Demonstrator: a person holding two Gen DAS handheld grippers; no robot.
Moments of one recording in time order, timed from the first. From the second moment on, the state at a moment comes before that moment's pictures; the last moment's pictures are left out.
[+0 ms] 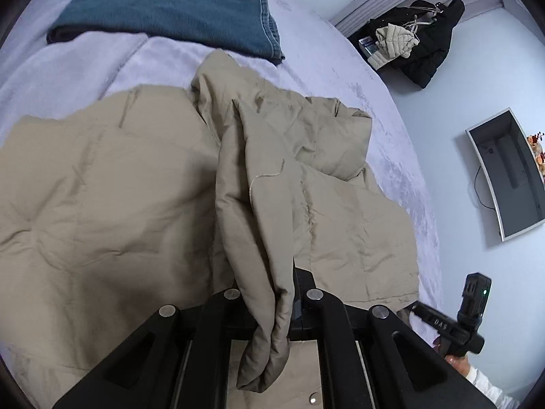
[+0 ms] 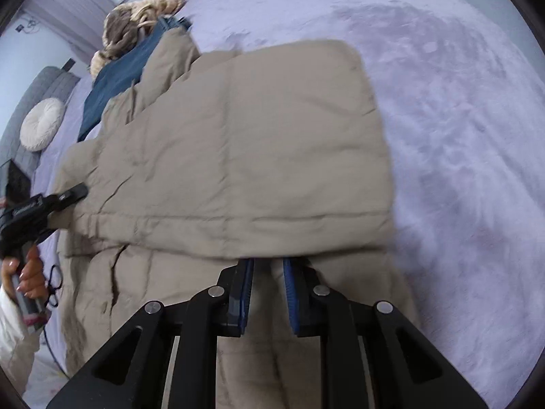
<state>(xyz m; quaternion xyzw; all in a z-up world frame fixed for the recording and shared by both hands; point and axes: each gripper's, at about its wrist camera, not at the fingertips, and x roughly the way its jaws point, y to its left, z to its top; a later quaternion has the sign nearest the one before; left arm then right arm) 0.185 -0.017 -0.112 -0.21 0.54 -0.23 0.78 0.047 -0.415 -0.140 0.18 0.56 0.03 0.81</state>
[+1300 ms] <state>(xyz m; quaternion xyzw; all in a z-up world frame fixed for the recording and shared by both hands) 0.190 -0.023 -0.157 -0.03 0.55 -0.13 0.83 0.105 -0.439 -0.160 0.15 0.55 -0.01 0.82</state>
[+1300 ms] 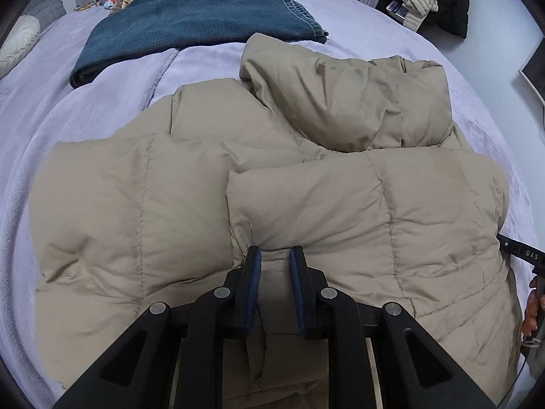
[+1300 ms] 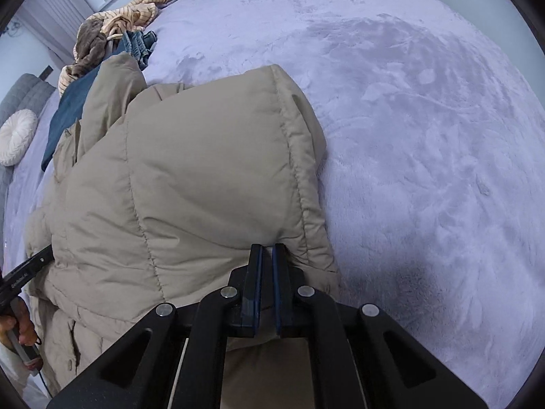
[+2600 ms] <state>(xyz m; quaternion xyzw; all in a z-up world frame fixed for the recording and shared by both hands) 0.012 -0.009 -0.051 -0.02 0.60 -0.03 0.80 -0.048 -0.443 -0.069 0.25 0.59 0.02 0.77</state>
